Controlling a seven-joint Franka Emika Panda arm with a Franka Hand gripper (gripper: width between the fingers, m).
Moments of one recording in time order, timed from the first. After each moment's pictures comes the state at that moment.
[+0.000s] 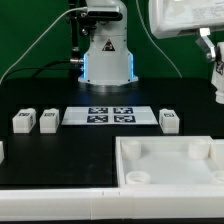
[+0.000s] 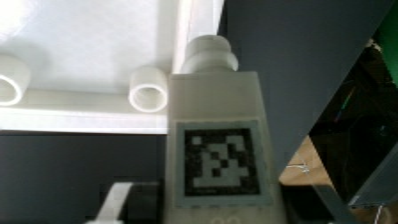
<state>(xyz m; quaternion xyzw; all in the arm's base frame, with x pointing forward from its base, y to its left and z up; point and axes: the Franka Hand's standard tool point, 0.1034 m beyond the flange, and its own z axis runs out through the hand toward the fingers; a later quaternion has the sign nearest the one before) 0.552 0.133 0.159 -0.96 -0.08 -0.25 0.05</state>
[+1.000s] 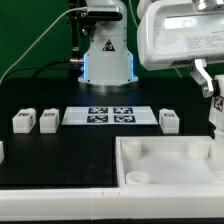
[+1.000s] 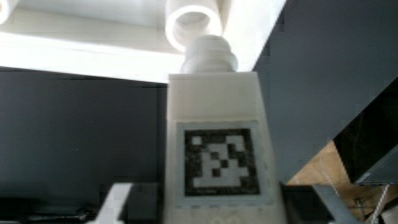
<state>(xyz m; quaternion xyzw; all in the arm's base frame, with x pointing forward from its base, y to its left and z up) 0.611 0.112 0.131 -0.95 -0.09 -0.30 0.04</state>
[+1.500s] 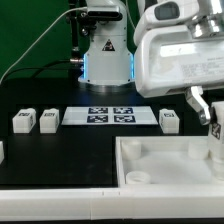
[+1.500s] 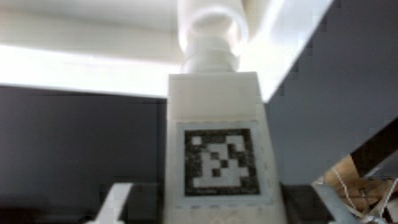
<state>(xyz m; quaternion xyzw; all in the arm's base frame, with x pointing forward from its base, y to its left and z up) 0.619 0.113 0.099 -0.95 -0.09 -0.30 0.05</state>
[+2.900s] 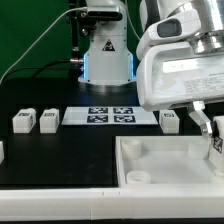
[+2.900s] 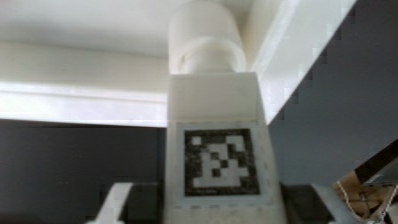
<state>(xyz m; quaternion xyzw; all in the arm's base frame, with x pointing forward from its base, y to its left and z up) 0.621 0.116 0.086 -0.95 -0.08 -0.30 0.05</state>
